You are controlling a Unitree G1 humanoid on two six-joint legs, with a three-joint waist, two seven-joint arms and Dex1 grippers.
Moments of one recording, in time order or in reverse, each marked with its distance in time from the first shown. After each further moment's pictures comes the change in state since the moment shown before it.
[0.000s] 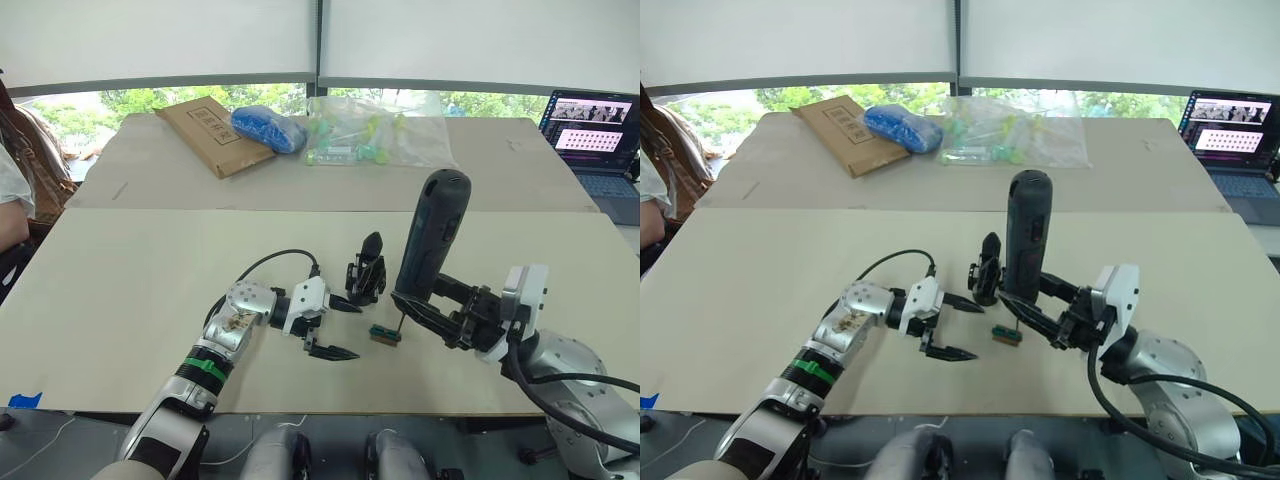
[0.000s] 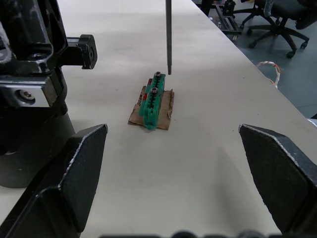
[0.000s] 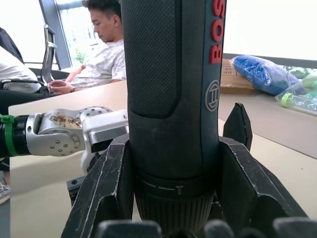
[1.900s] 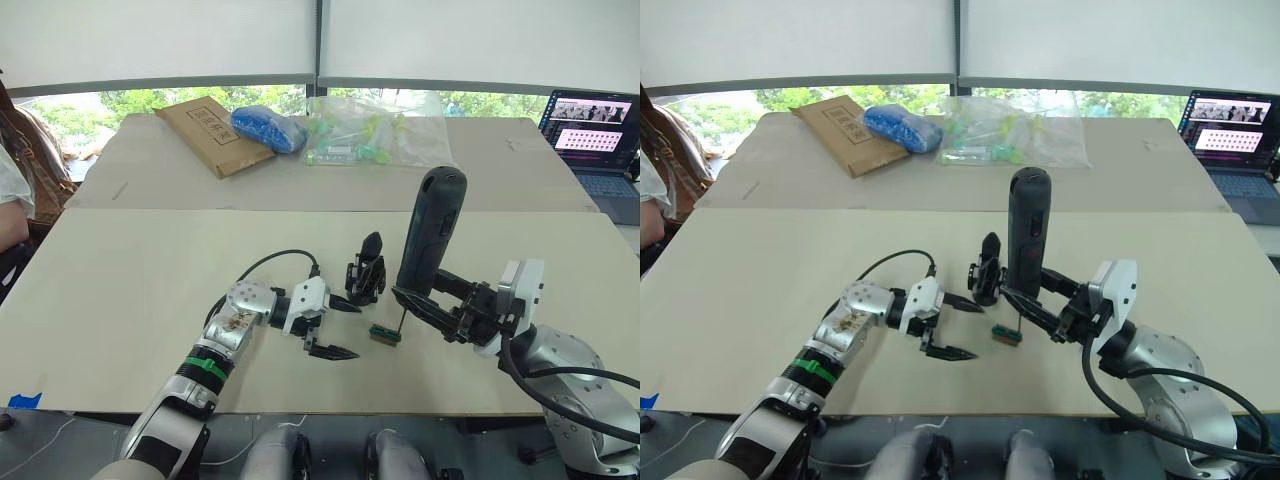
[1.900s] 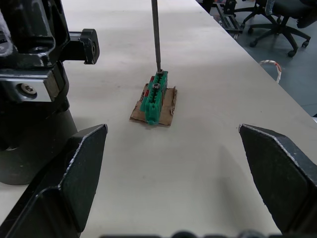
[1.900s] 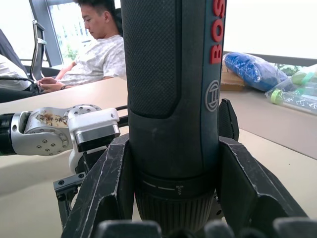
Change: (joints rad) left arm -0.004 -0.002 0.000 0.019 0.005 -0.013 0.002; right arm -0.027 0.003 0.006 0.029 -0.034 -0.001 -0.018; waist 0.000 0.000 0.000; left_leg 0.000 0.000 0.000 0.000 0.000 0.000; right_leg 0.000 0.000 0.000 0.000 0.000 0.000
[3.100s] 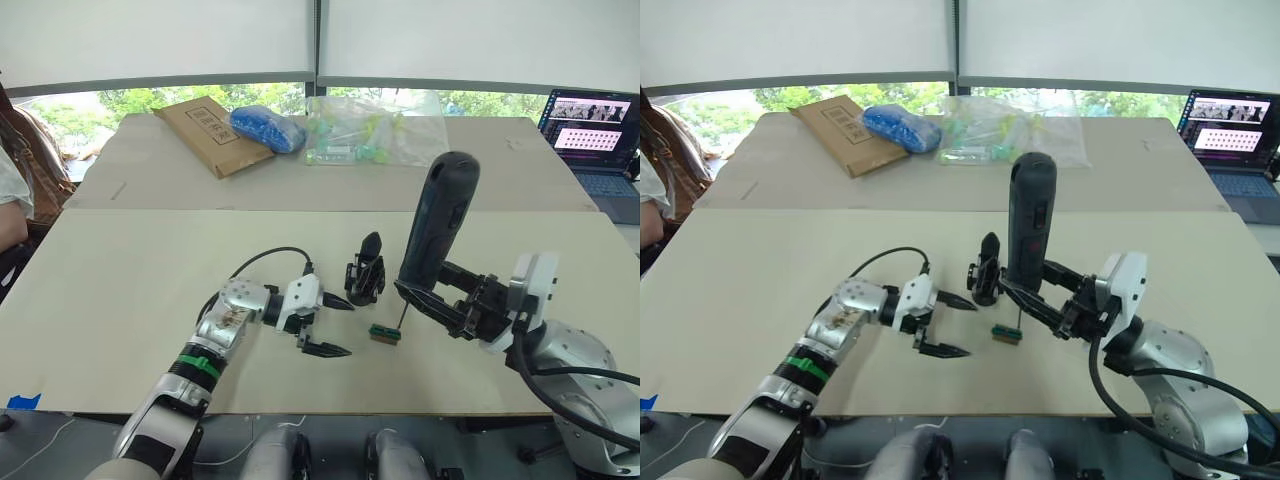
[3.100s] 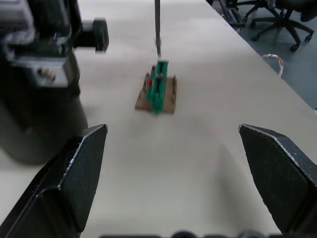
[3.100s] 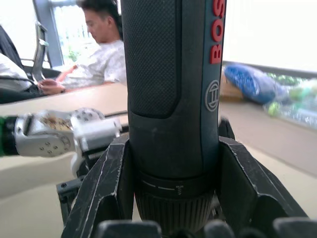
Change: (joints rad) left arm 0.029 0.086 0.024 -0.063 -0.035 0.049 -0.034; right arm -0.043 -0.063 -0.037 -0.087 0.092 0.040 -0.037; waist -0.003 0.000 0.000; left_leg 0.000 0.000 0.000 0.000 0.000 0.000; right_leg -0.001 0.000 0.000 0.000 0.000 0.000
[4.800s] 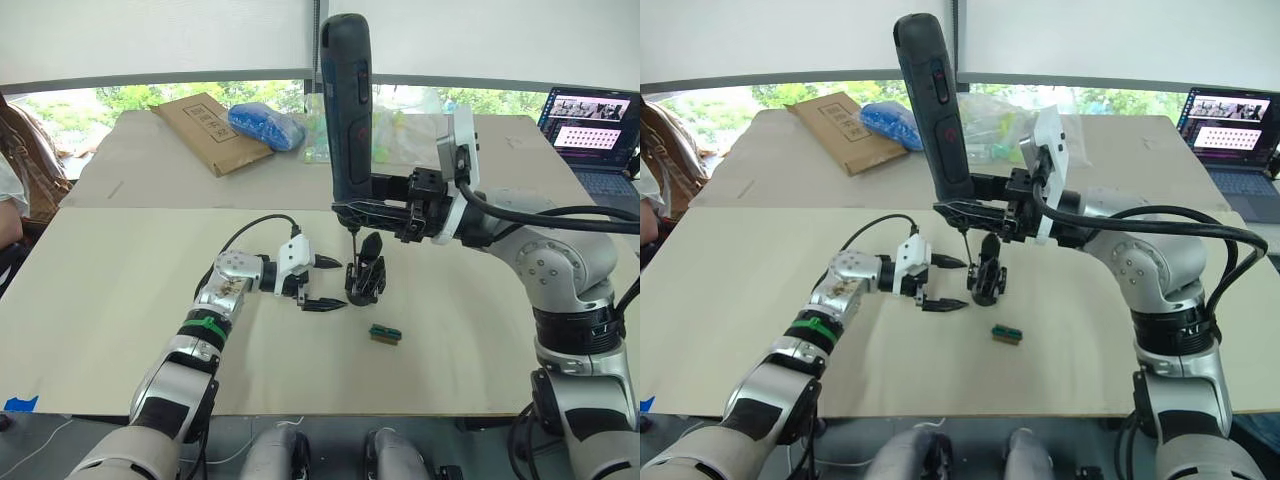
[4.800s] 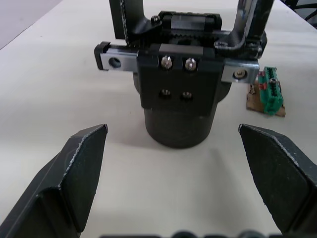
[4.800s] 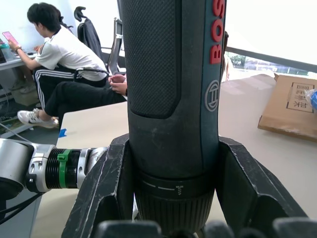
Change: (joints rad) left arm -0.266 -0.107 0.102 0.427 0.075 -0.163 0.097; right arm -0.775 0.004 0.240 0.443 0.065 0.364 0.104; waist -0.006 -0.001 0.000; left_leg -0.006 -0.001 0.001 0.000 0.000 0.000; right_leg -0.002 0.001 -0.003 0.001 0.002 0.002
